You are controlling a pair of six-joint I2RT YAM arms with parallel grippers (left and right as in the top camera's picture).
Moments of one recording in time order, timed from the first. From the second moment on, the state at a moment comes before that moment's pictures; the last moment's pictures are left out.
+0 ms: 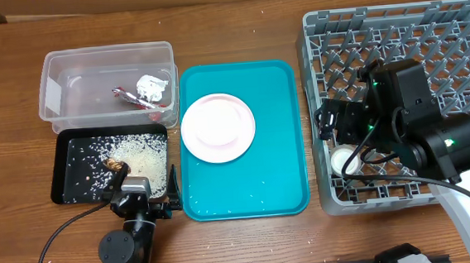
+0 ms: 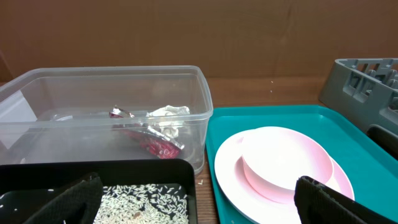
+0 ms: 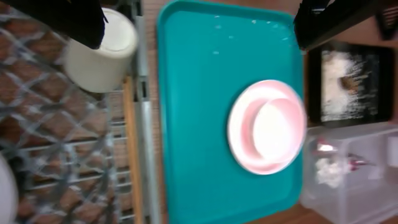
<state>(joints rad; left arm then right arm) -0.09 0.02 0.05 -0.15 0.02 -0.04 0.29 1.18 1.31 -1.11 -0.16 0.47</state>
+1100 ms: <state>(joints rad) -0.09 0.02 0.05 -0.15 0.02 -0.04 0.67 1.90 1.31 -0.49 -0.04 0.55</state>
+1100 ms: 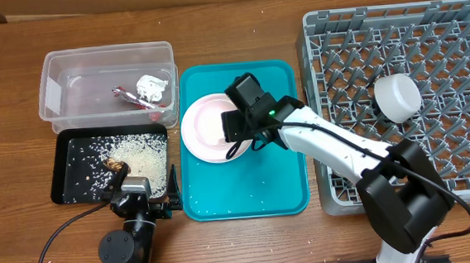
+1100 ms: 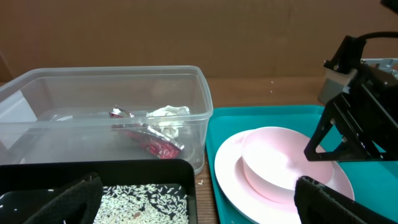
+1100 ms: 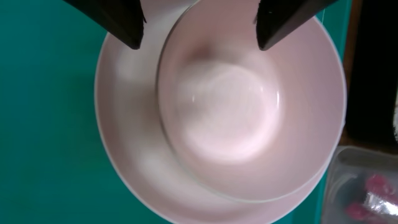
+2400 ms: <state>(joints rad) -0.09 0.02 0.05 -0.15 0.02 -0.04 0.15 1.46 1.37 -0.83 0.77 0.64</state>
